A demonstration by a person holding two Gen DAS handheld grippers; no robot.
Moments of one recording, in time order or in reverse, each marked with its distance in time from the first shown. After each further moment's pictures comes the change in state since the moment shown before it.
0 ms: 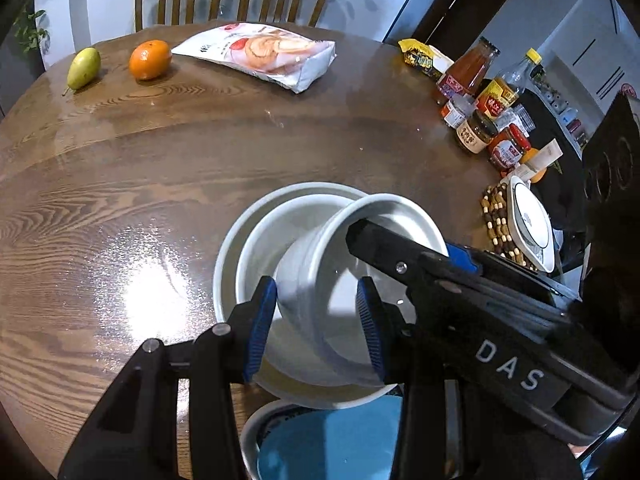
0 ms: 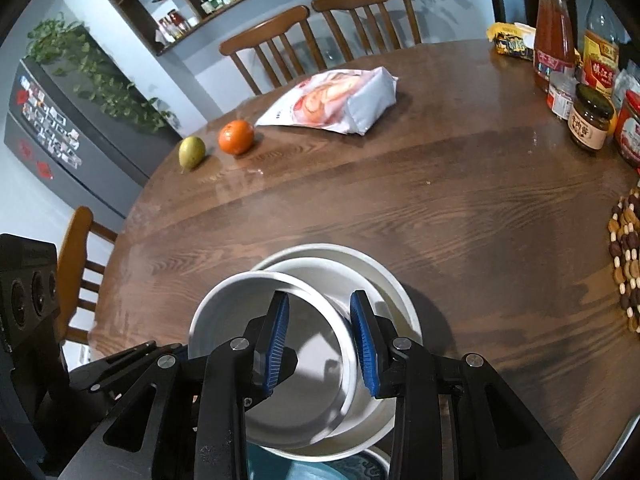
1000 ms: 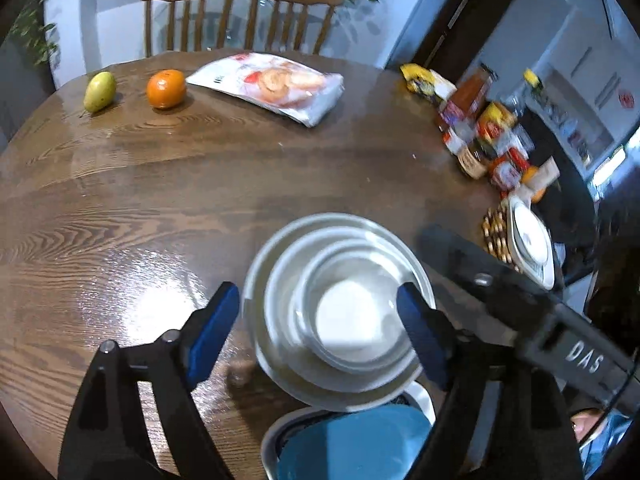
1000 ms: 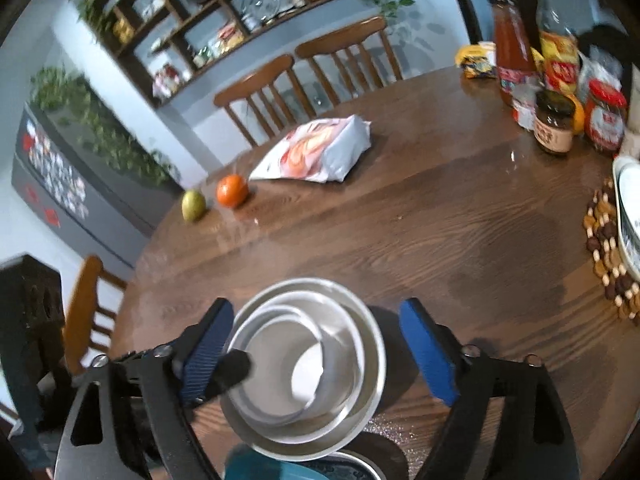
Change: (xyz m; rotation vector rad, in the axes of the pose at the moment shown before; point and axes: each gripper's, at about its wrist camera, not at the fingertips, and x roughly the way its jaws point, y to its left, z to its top) left arm -0.024 0.013 0.007 -0.015 -0.104 0.024; right arm -0.033 -0.030 -0.005 0.109 -0.179 0.046
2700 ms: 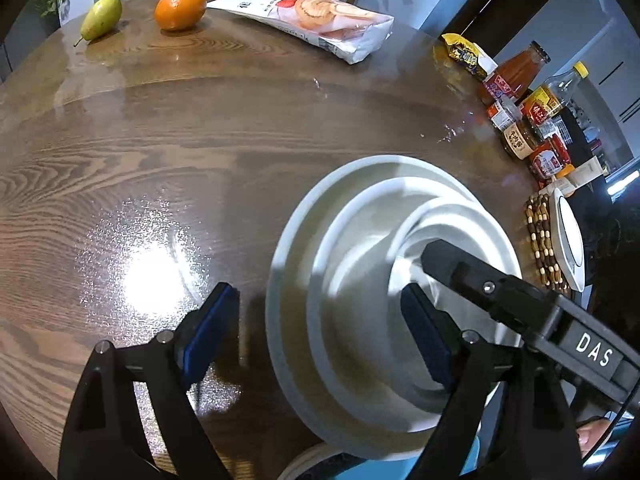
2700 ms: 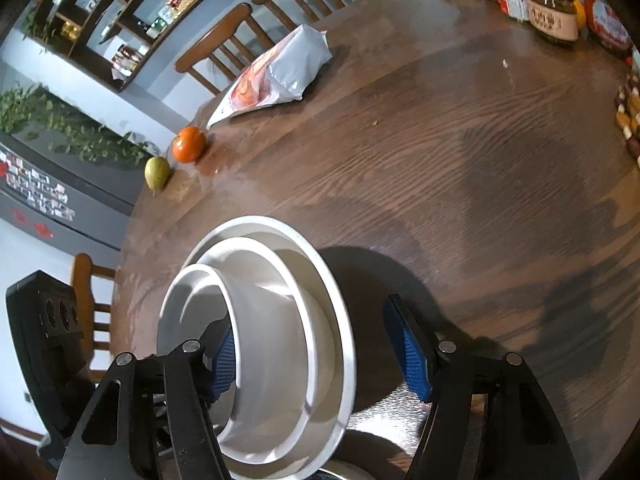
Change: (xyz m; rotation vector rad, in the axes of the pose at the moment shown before) left arm 0.064 0.021 -0.015 -0.075 0.140 0.016; right arm 0.066 -0.032 -0.021 0.143 0.219 0.015
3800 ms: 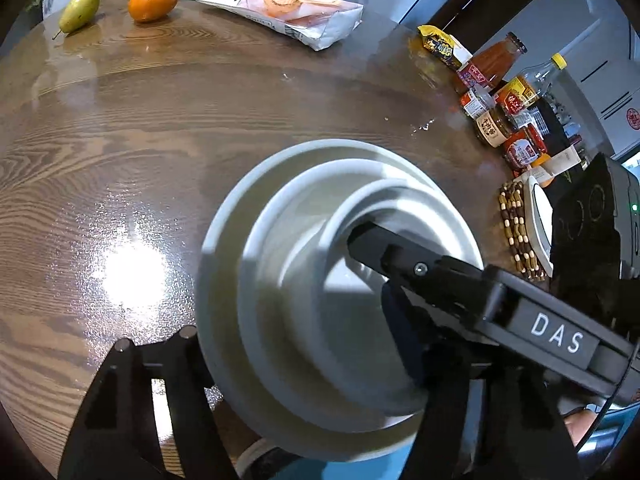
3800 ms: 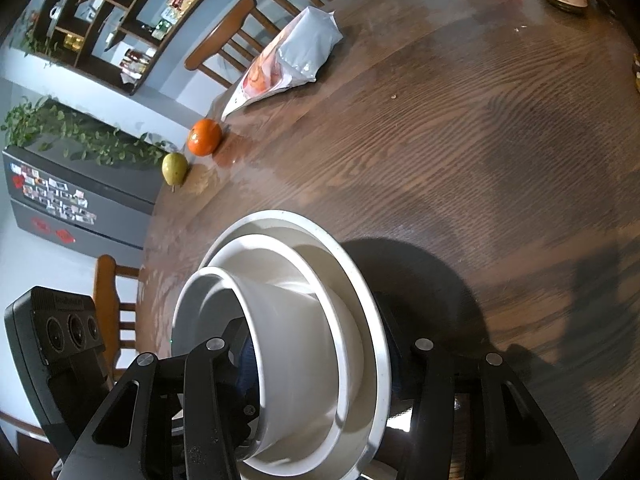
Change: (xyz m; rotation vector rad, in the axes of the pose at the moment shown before) left arm 0.002 -0.014 -0.008 0.003 0.029 -0.092; right arm 0.007 0.001 -0.005 0.039 0.036 0.086
